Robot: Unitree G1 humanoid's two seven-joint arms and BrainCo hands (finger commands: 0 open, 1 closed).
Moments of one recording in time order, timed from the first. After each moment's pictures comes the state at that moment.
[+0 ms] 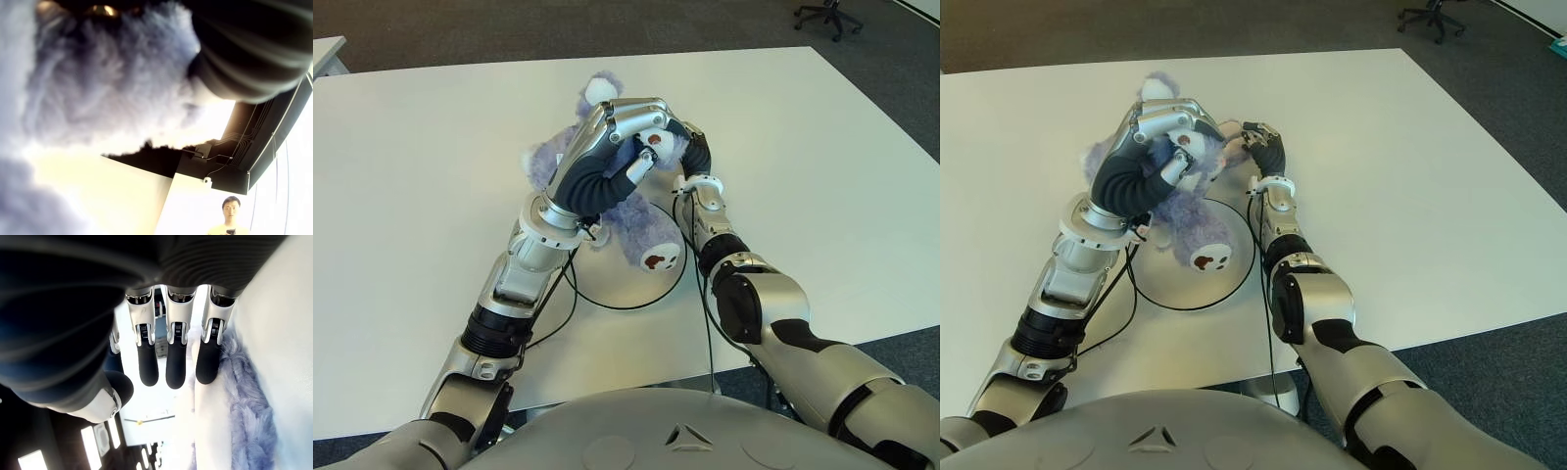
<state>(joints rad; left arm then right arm) -0.22 0.19 -0.22 -0.23 0.33 -0.63 0.02 -0.82 0.06 -0.24 1.22 0.04 -0.40 -0.06</state>
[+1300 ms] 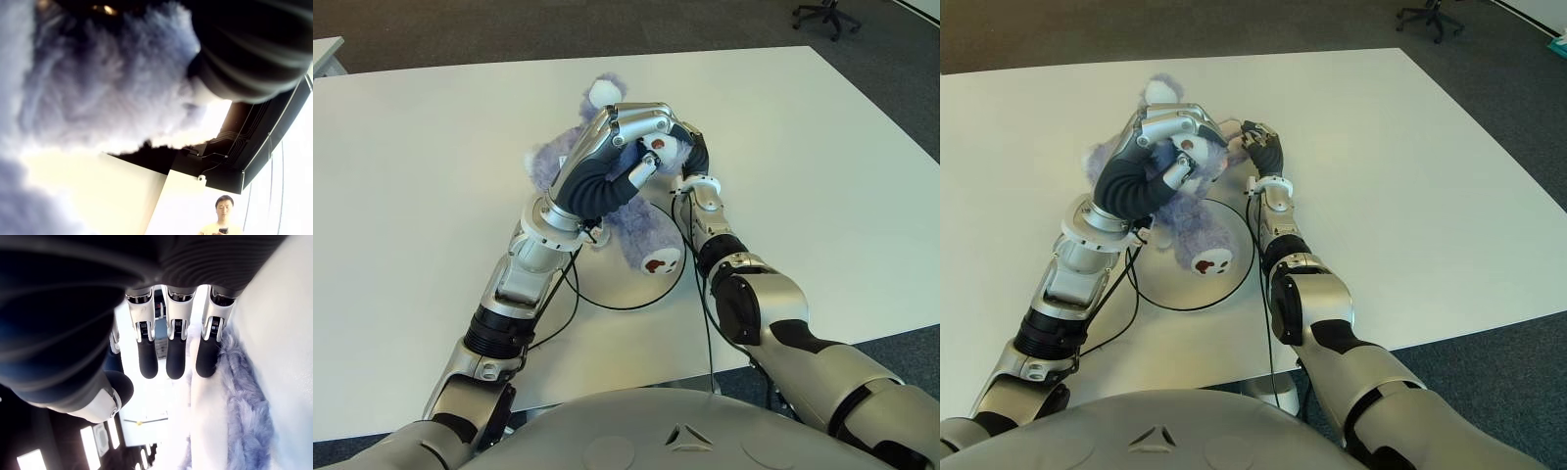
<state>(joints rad) -0.22 0.16 -0.22 -0.21 0.30 -0.67 -0.01 -0.82 0.07 -0.22 1.22 0.04 -0.40 -0.08</state>
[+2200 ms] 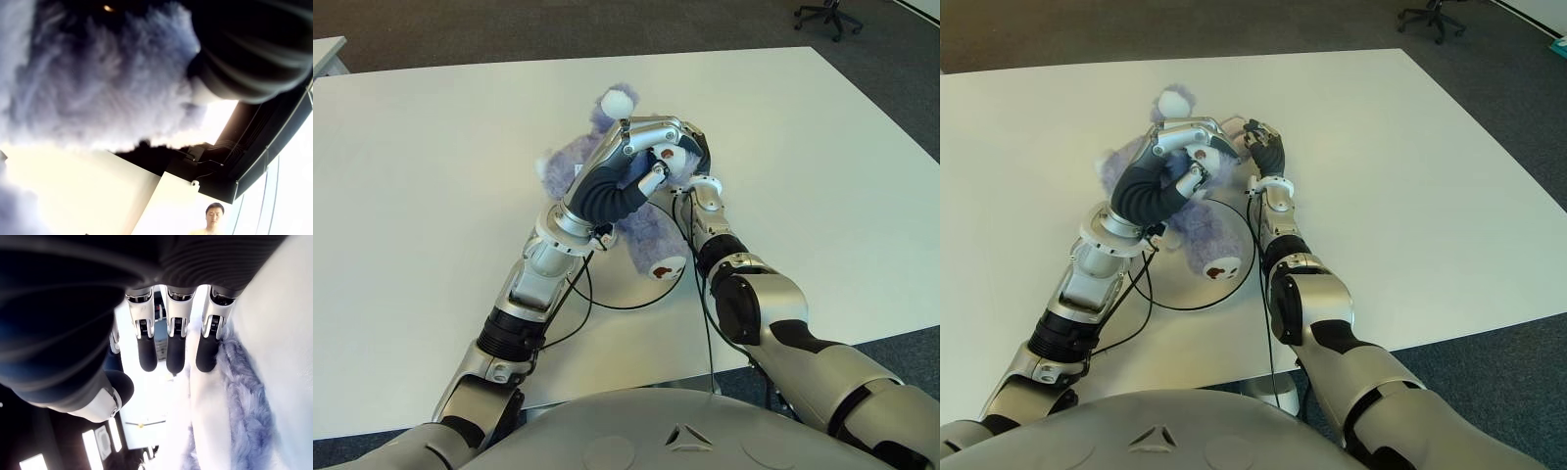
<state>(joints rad) -0.19 0.12 -0.26 -0.16 0.25 -0.68 -0.04 -0.82 0.07 -0.24 1.22 0.05 -0.40 -0.08</state>
